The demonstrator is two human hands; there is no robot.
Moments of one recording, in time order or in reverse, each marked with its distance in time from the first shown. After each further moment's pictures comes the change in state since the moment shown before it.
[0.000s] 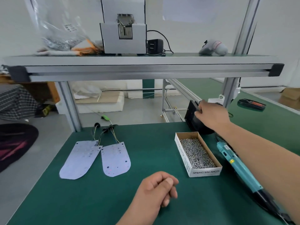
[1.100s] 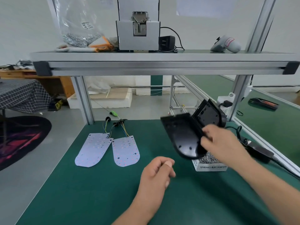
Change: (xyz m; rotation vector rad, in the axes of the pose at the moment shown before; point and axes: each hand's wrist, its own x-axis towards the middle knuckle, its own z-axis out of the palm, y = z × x) left_hand -0.003 0.003 0.000 -0.056 0.263 0.087; right_hand -0.136 -0.031 -0.039 0.426 -0.192 -0.088
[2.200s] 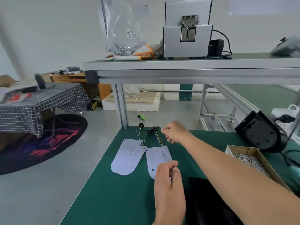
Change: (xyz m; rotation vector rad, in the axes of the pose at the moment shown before) left_hand 0.024 0.000 -0.041 0.262 0.570 0.095; right_hand 0.172 -0.182 0.165 0.403 -0.434 0.006
